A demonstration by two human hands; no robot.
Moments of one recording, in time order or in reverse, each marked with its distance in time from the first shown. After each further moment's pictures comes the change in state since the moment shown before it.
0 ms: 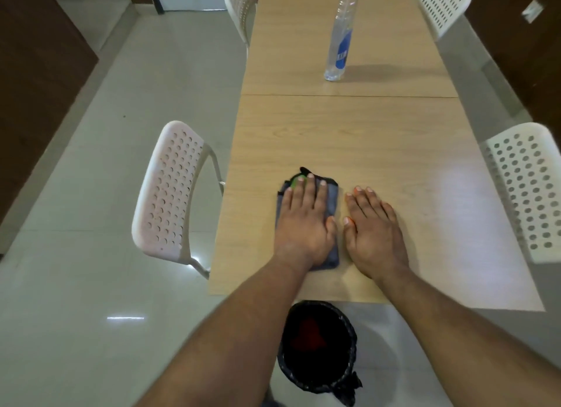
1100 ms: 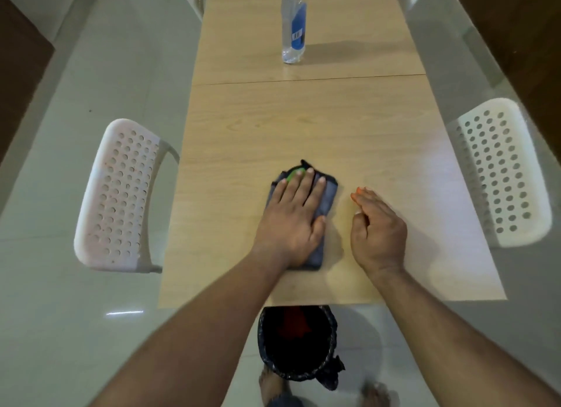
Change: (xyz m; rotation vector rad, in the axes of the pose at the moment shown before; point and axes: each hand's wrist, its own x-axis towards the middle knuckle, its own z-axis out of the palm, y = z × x) left_hand 0.024 0.041 0.002 0.027 -0.062 0.209; right_hand -0.010 0.063 -0.005 0.520 0.396 0.210
